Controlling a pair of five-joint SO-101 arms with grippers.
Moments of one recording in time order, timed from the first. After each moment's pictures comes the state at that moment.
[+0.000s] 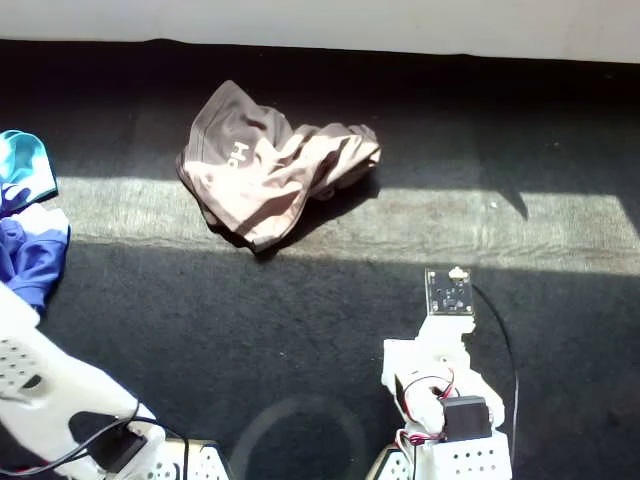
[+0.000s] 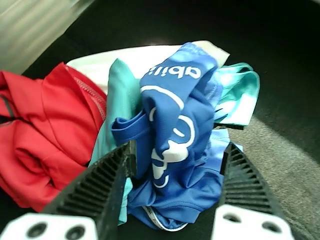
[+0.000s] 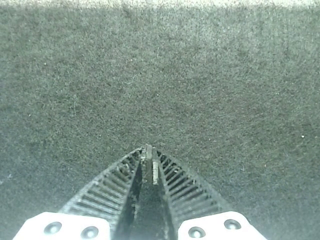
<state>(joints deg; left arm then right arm) -53.3 33.5 -86.1 100.6 -10.2 -11.7 -104.3 95.8 71.7 -6.1</state>
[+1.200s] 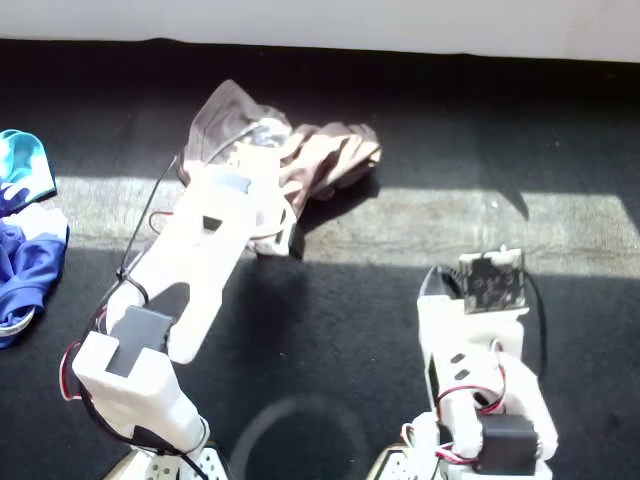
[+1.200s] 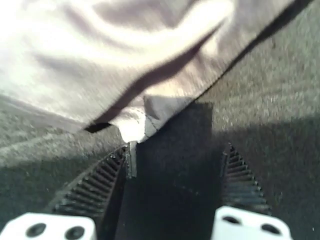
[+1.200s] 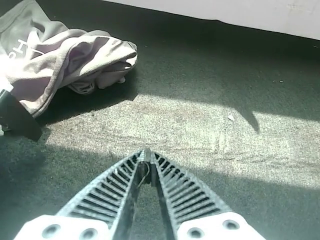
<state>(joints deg) 8.3 10.9 16.0 54.3 4.5 -3.8 -91.8 62.0 65.5 10.4</state>
